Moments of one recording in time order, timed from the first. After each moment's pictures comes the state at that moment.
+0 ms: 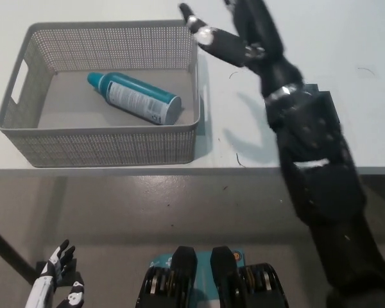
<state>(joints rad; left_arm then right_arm) 0.17 0.19 0.06 0.07 0.06 -0.28 -0.04 -0.79 -0.01 0.07 0.14 0.01 -0.11 0.11</state>
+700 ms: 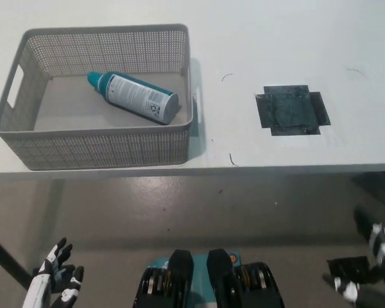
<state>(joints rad) 0.18 0.19 0.07 0.07 0.06 -0.28 -0.04 0.19 -0.26 -0.01 -0.01 0.00 -0.28 0.13</state>
